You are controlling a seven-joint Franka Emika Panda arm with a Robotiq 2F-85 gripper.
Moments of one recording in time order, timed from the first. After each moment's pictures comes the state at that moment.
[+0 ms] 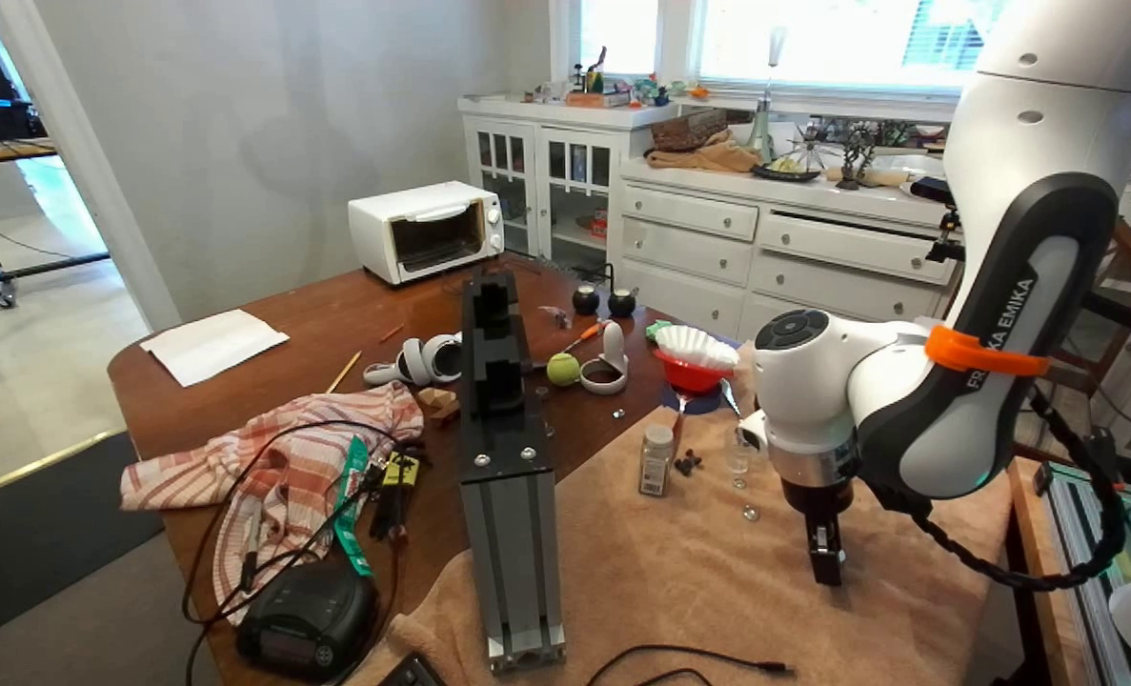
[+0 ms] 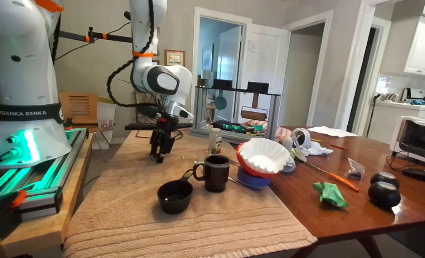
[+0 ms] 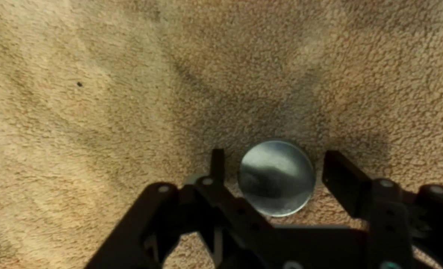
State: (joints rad) arm 0.11 0.39 -0.03 -2.64 -0.22 2.71 0.07
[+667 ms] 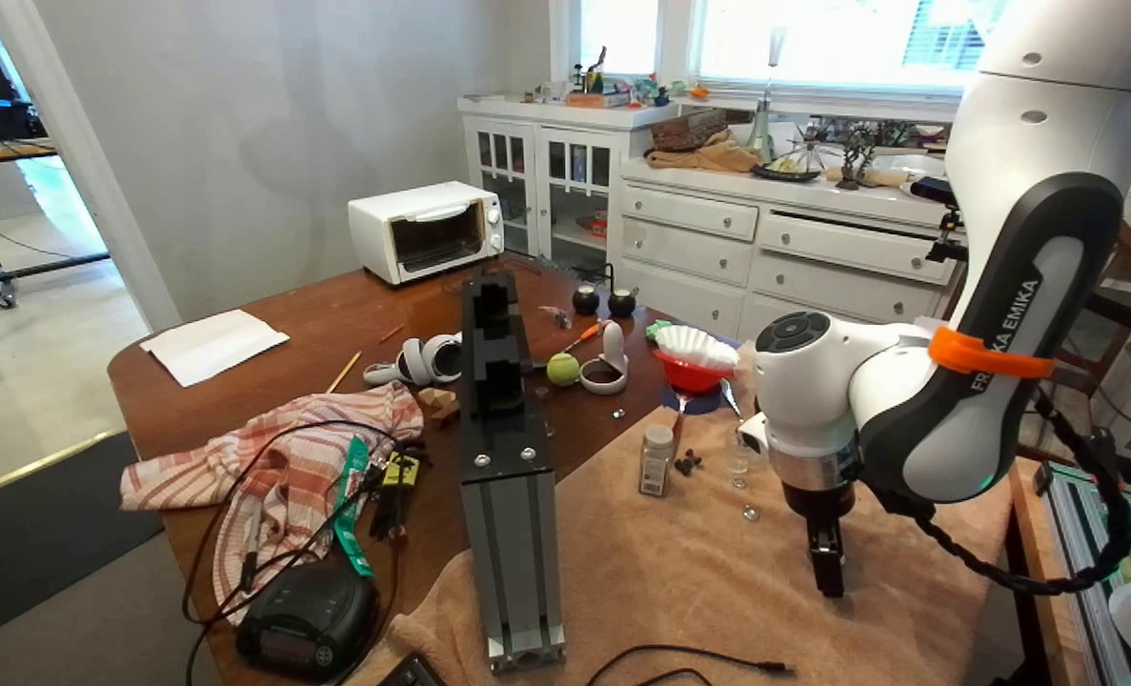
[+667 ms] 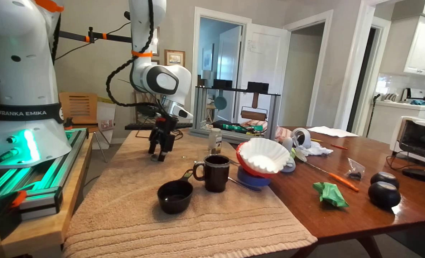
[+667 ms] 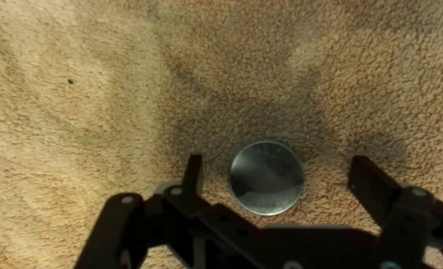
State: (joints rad) arm 0.11 0.39 -0.01 -2.64 -0.21 2.71 0.07
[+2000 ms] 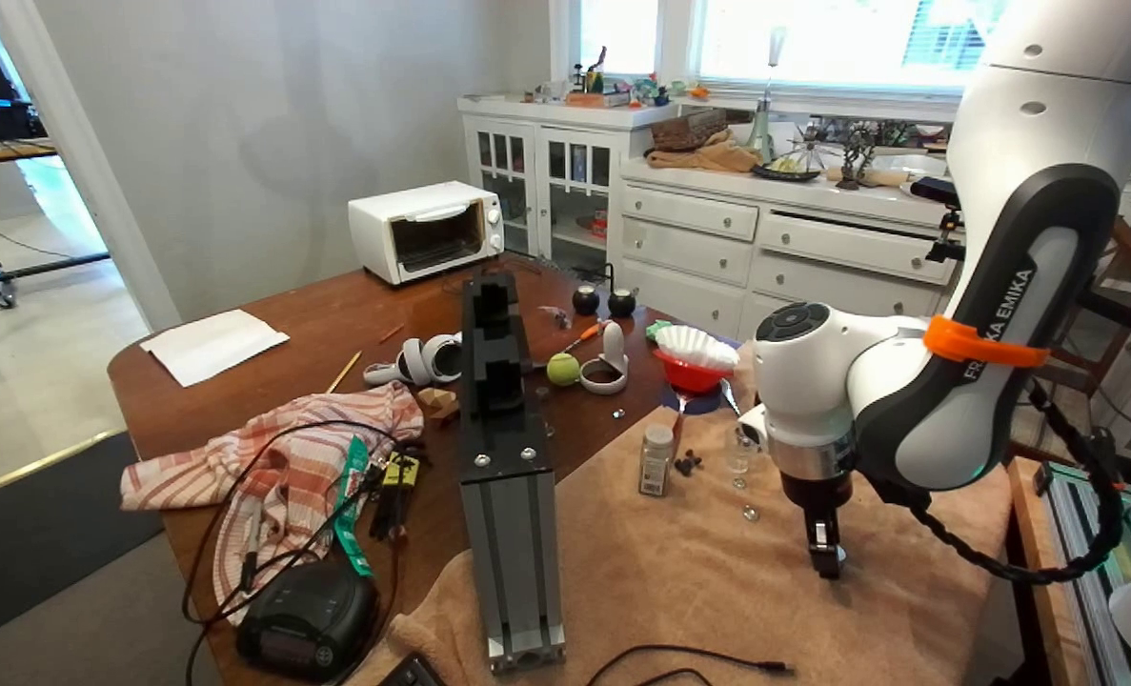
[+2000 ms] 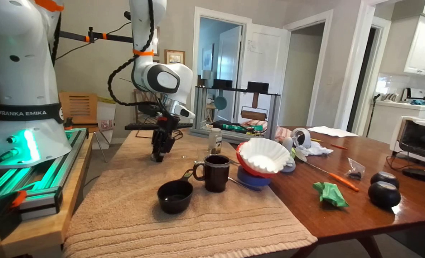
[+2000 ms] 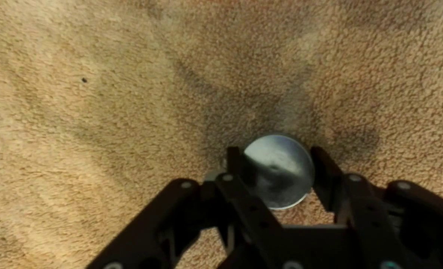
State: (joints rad) arm 0.08 0.38 -0.01 -2.64 -0.21 2.70 0.05
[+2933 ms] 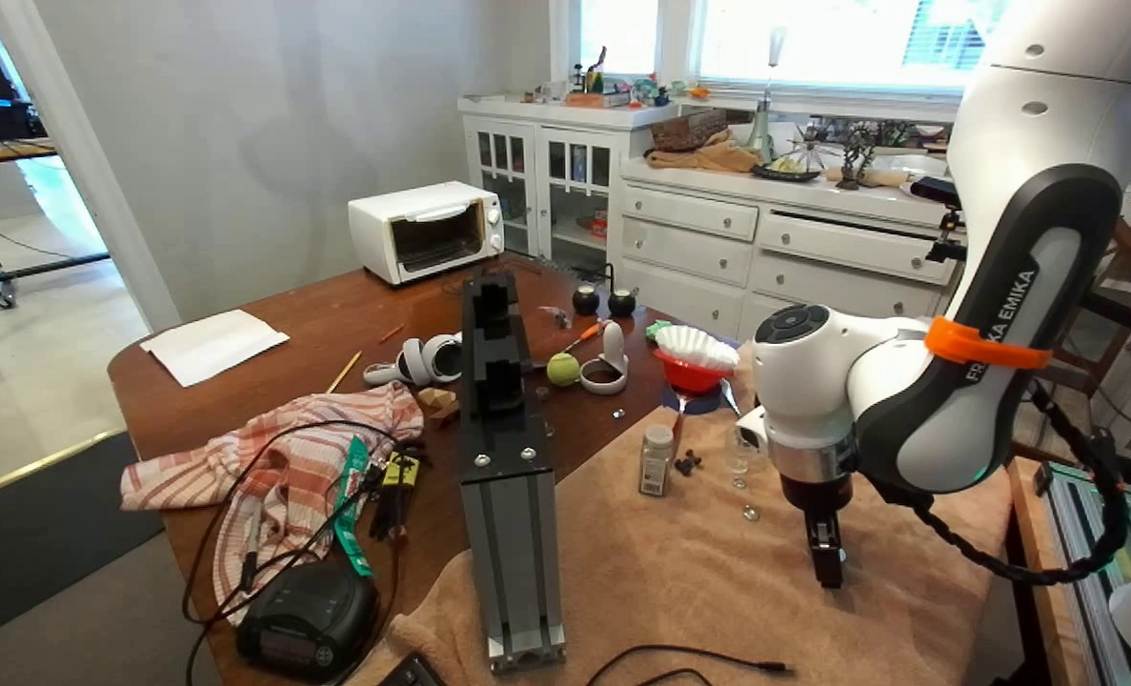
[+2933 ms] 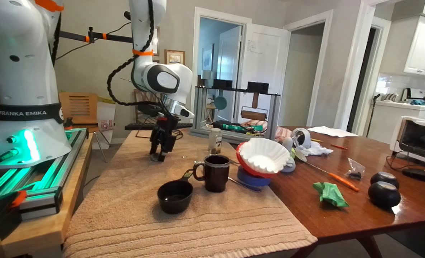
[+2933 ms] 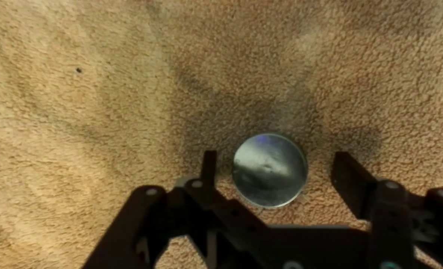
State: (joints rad) arm 0.08 0.38 0.00 -2.64 -0.20 2.70 0.01
